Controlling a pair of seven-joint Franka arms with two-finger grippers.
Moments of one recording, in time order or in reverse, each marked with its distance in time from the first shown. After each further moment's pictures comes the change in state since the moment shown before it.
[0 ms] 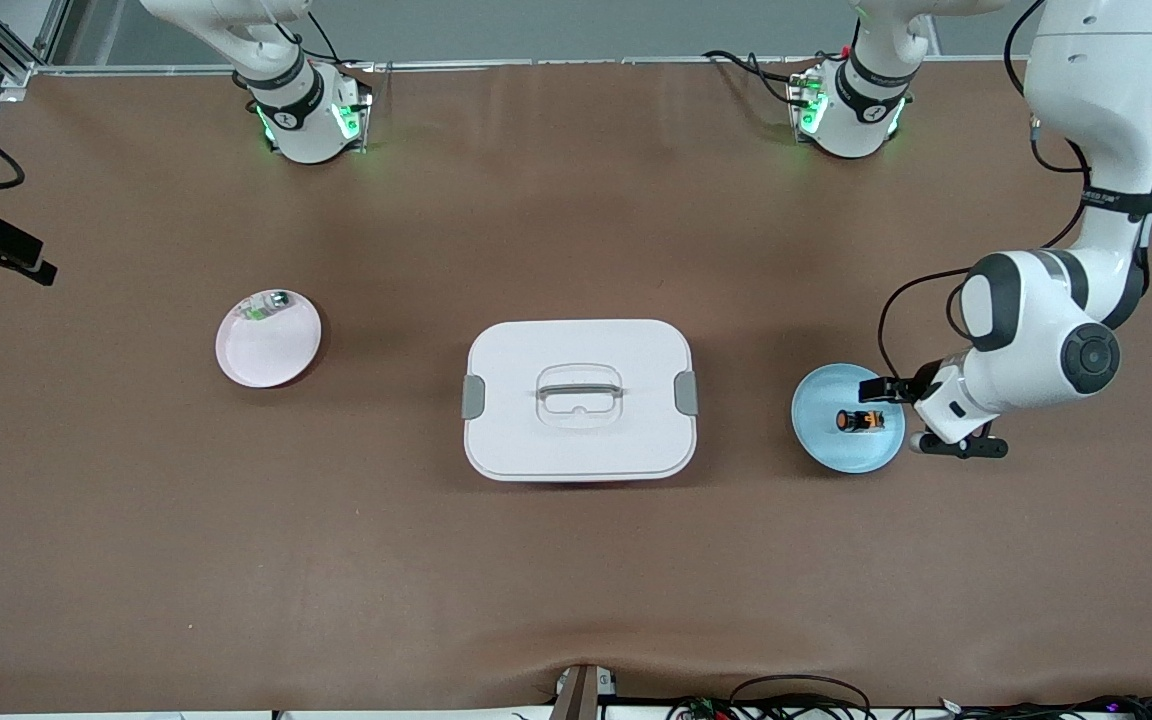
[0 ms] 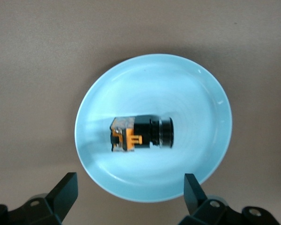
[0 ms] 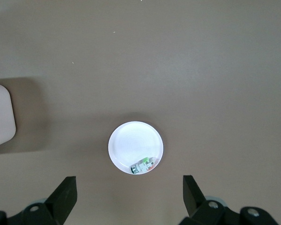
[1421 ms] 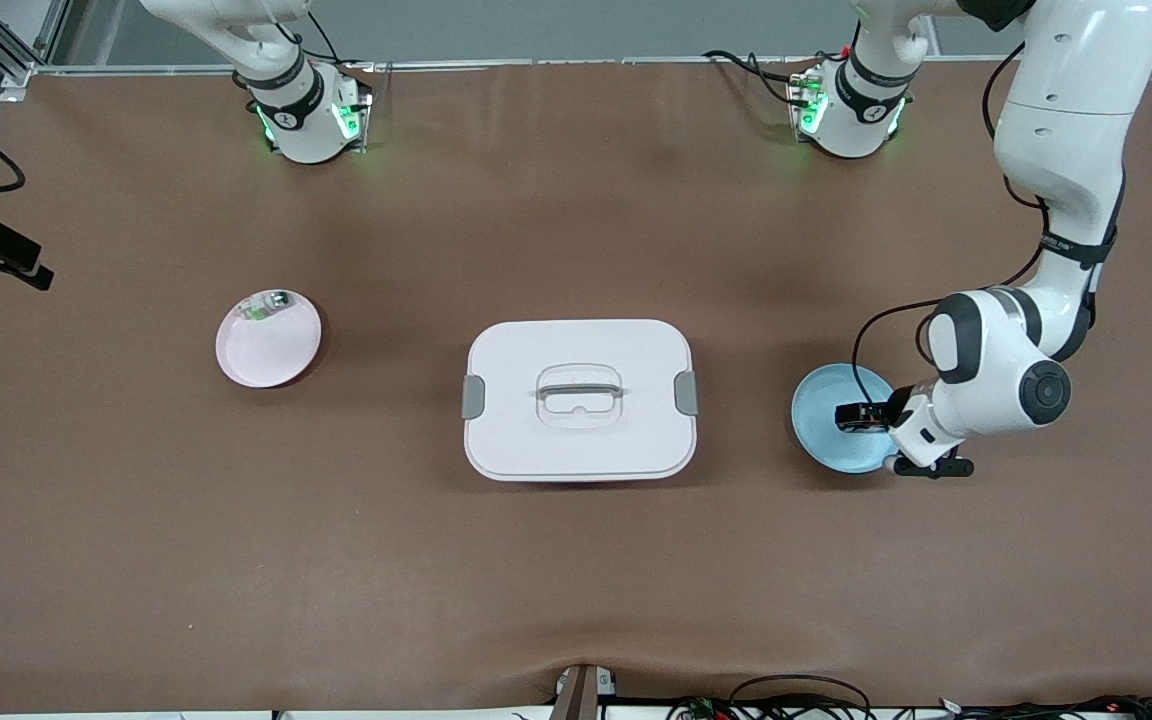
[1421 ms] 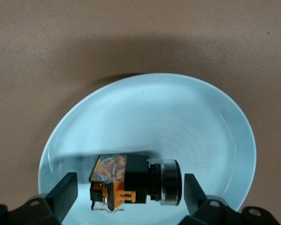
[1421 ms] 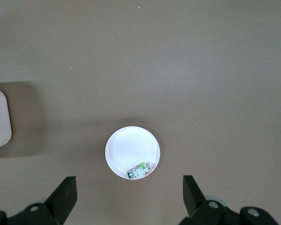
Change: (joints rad) left arm -0.005 0.146 -0.008 0.062 -0.061 0.074 0.001; right arm 0.002 0.000 0.005 0.000 -0.019 0.023 0.000
